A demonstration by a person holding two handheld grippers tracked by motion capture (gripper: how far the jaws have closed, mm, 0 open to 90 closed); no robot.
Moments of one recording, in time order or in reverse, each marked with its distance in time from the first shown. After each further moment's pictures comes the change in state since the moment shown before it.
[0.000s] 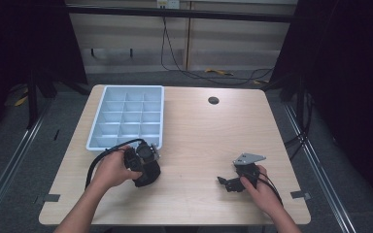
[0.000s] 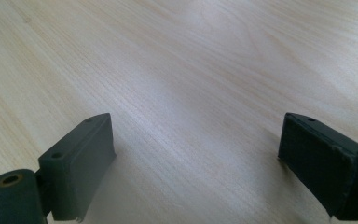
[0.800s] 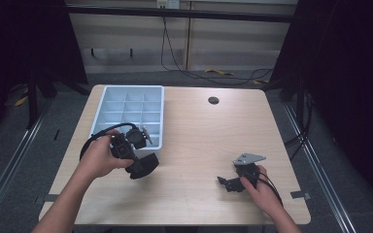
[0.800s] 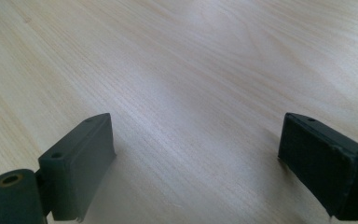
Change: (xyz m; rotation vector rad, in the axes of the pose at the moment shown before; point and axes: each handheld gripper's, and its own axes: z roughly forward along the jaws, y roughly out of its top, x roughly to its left) left arm 0.002 -0.005 -0.069 -0.059 -0.053 0.011; right arm 0.000 0.000 0.000 -0.001 0.000 -0.001
